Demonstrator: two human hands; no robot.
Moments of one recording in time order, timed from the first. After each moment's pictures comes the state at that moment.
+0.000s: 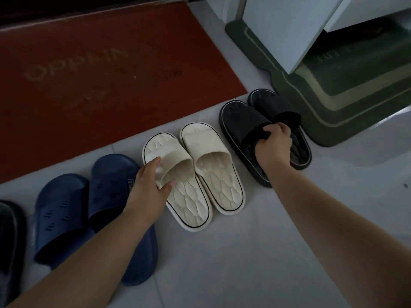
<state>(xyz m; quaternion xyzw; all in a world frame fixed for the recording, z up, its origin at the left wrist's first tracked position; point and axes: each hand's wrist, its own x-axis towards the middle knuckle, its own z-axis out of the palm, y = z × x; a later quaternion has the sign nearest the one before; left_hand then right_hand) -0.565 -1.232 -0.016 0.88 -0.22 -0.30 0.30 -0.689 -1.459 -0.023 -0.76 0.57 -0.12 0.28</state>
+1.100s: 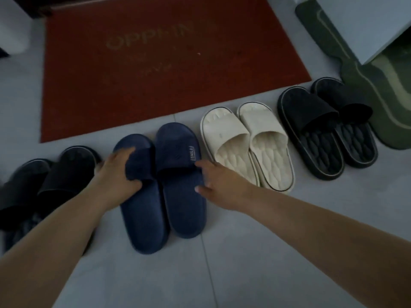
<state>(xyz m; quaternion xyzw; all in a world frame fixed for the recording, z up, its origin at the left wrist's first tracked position) -0.491 -1.079 0.007 0.93 -0.18 -0.31 0.10 -0.632 -1.263 -0.008 -0.89 0.15 0.19 0.39</state>
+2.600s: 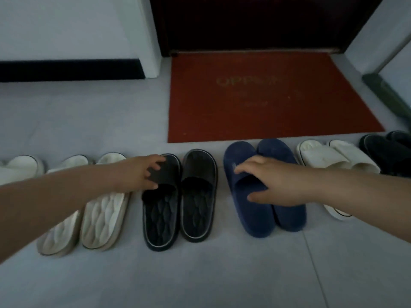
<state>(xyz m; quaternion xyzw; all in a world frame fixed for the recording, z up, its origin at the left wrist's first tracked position) -0.381 -0.829 0.061 0.87 -0.27 -0.38 0.14 -0.536 -1.082 0.117 -0.94 0.00 0.31 0.17</state>
